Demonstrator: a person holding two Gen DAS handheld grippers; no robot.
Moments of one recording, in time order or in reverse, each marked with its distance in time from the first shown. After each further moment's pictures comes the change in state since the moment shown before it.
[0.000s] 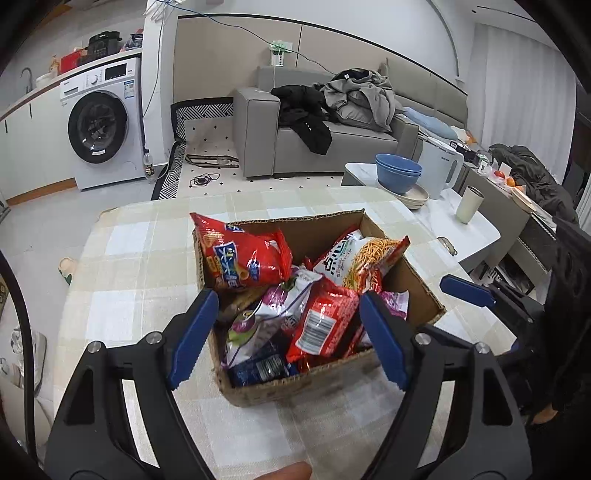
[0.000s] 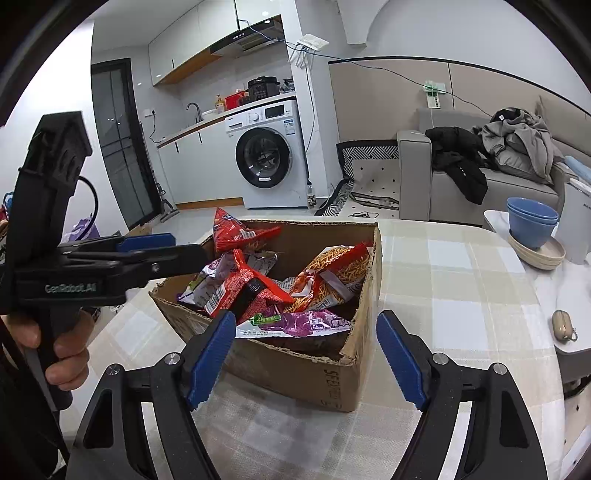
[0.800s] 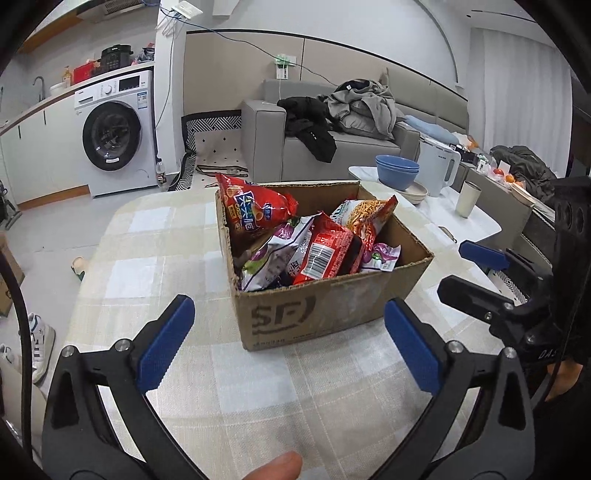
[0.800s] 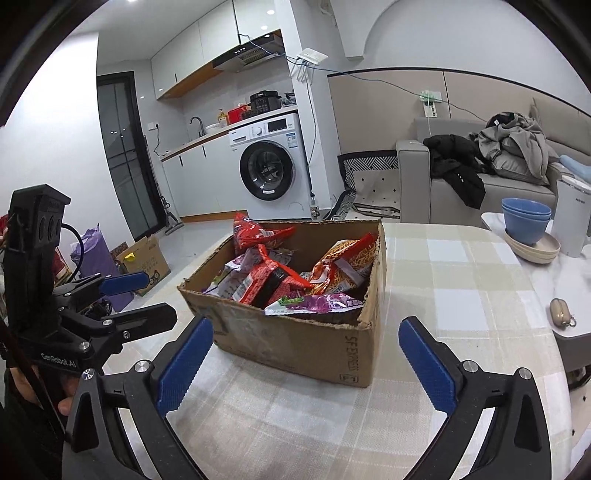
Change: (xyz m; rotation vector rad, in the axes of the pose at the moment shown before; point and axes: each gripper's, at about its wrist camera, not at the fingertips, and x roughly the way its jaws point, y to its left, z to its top) left arm -0.059 -0.001 -0.075 0.014 -0.068 0.037; right arm -0.036 0.017 -0.018 0.013 -0.064 0.008
